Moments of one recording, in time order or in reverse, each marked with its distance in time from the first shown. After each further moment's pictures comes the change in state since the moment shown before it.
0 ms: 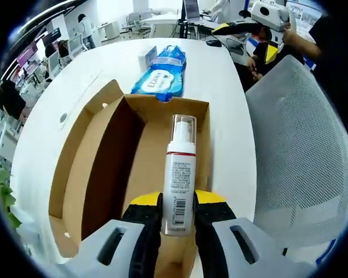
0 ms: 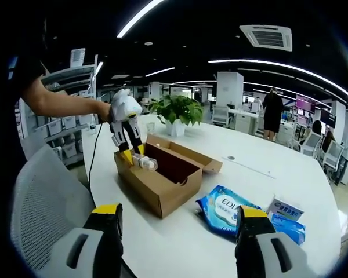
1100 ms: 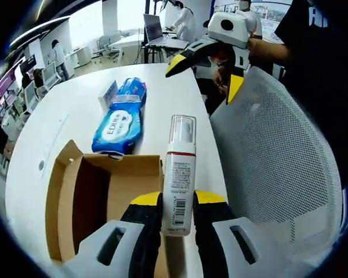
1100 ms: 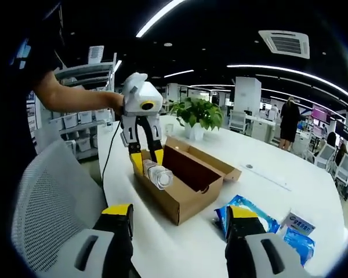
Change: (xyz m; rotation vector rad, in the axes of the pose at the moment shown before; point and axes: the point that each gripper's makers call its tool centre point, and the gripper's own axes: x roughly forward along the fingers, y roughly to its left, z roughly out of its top) left arm 0.005 -0.062 0.067 0.167 -0.135 -0.160; right arm 0.014 0.035 0.009 -0.079 -0.016 0.120
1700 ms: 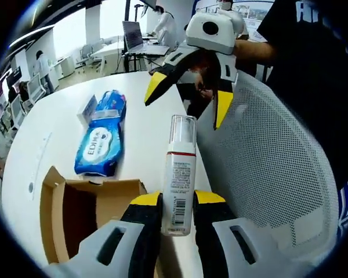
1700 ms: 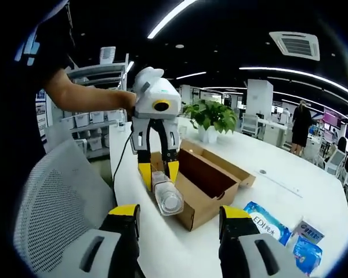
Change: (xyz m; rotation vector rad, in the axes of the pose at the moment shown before) left arm 0.017 -0.025 0.024 0.080 -0.030 -0.107; right arm 0.011 0.021 0.008 -0.025 -0.021 0.086
